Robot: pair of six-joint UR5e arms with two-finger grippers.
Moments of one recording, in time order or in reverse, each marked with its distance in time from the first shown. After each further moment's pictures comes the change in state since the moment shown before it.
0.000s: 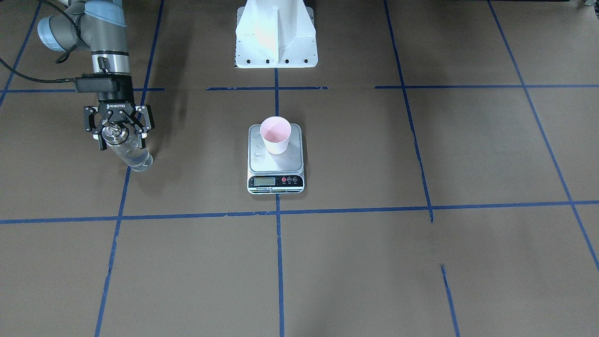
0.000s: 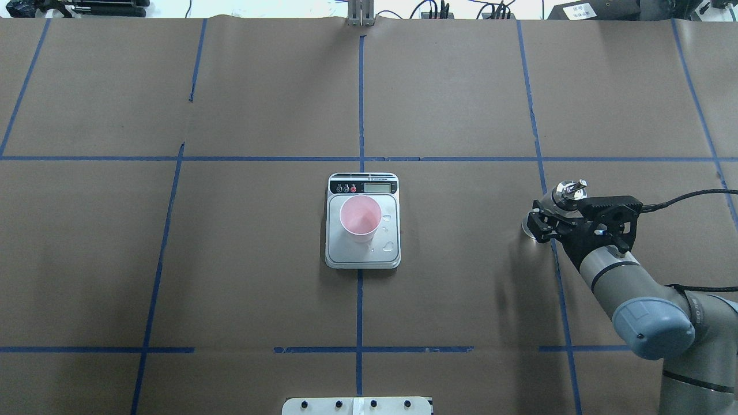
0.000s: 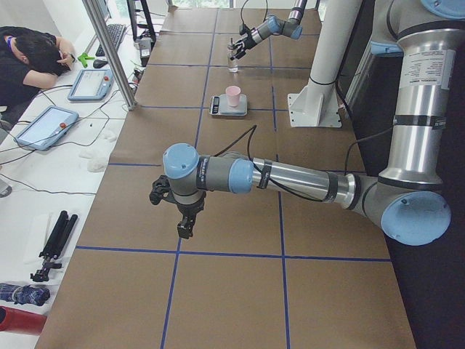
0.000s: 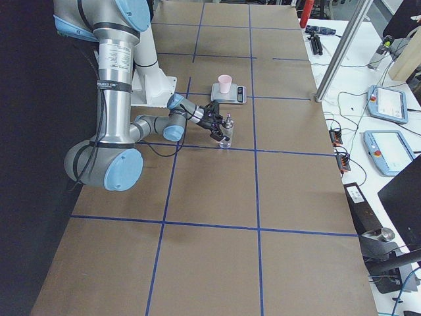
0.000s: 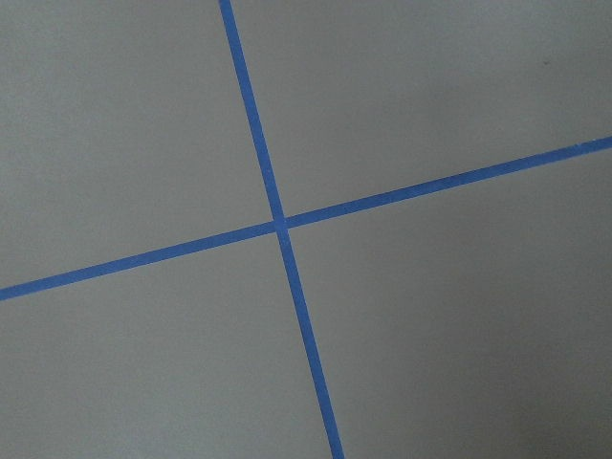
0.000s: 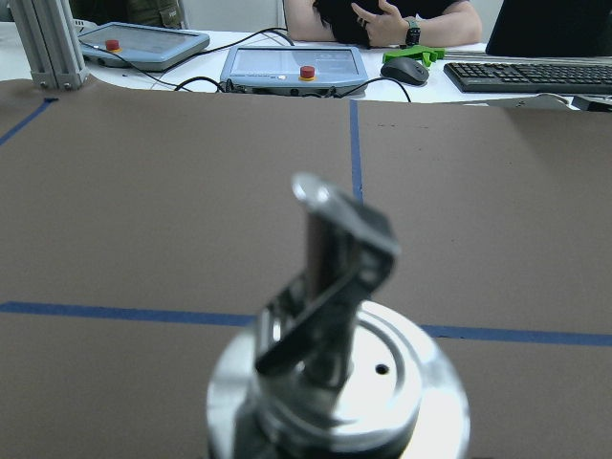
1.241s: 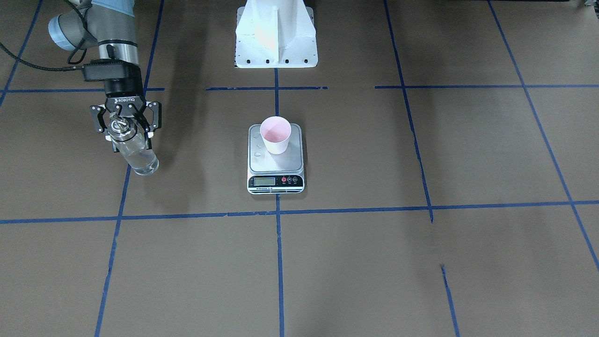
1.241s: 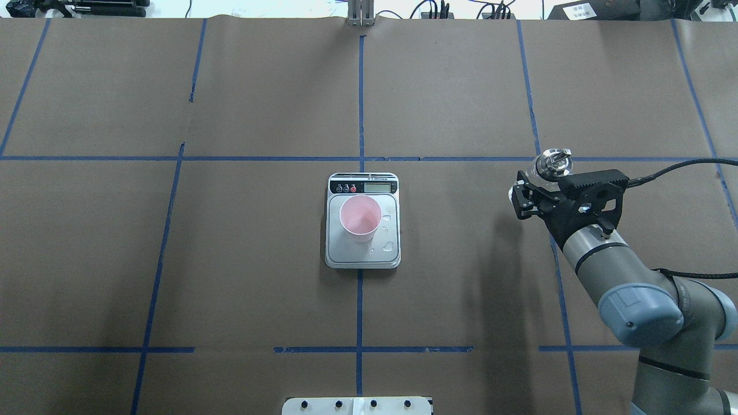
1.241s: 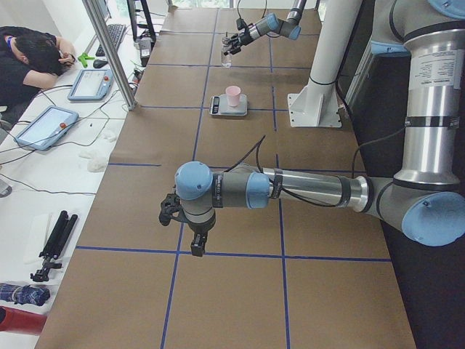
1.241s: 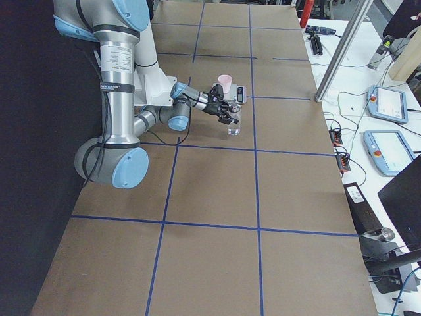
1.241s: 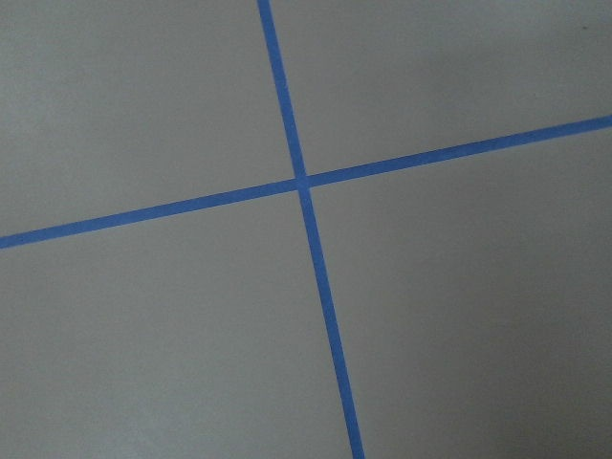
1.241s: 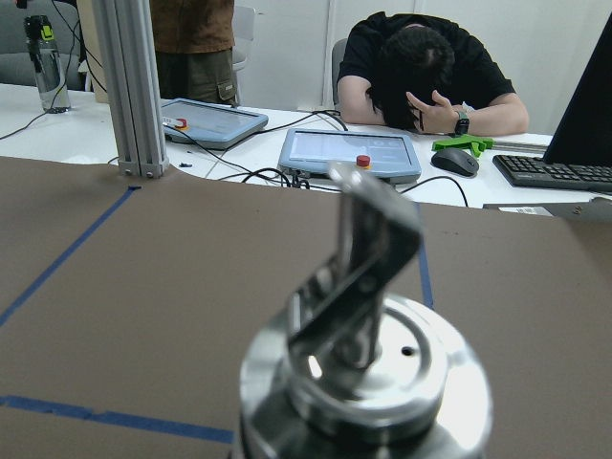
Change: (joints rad) left arm -0.093 0.082 -0.006 0.000 -0.007 -0.026; right arm 0.038 0.103 0.040 0.011 -0.053 -0.186
